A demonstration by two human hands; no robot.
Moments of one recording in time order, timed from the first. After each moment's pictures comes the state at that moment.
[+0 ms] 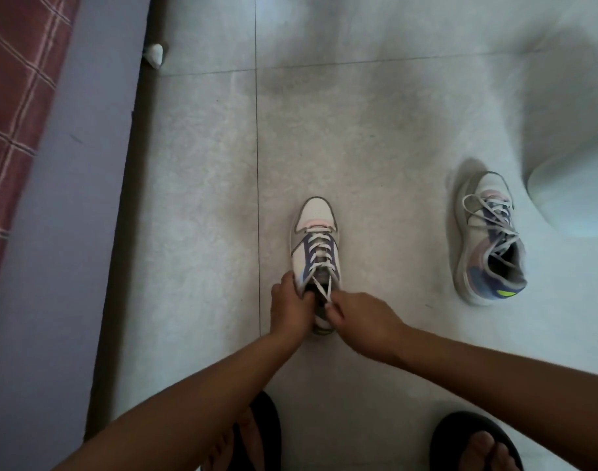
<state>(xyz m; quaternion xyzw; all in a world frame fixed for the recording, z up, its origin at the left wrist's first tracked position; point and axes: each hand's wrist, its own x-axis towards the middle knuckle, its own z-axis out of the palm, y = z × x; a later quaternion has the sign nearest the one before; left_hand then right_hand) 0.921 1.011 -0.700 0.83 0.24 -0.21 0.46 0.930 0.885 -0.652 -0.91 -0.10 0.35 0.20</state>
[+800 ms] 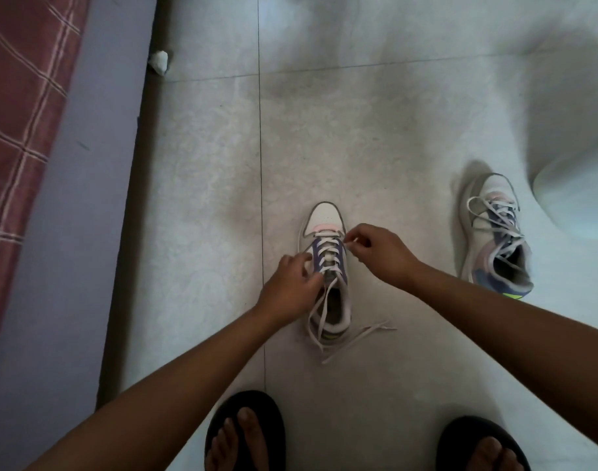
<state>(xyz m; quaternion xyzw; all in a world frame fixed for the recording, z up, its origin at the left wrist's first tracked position) 0.959 1.030 -0.680 0.90 0.09 -0.25 0.36 1.012 0.855 -0.671 -0.90 0.00 0.25 0.36</state>
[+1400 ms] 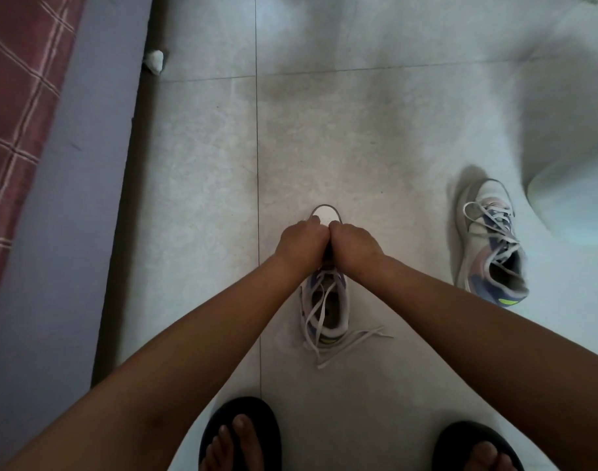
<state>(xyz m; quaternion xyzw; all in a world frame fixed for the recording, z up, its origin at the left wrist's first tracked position) 1.033 1.006 -0.680 0.97 -0.16 -0.18 0.08 1.035 0.903 -0.678 -0.96 -0.10 0.25 0.10</state>
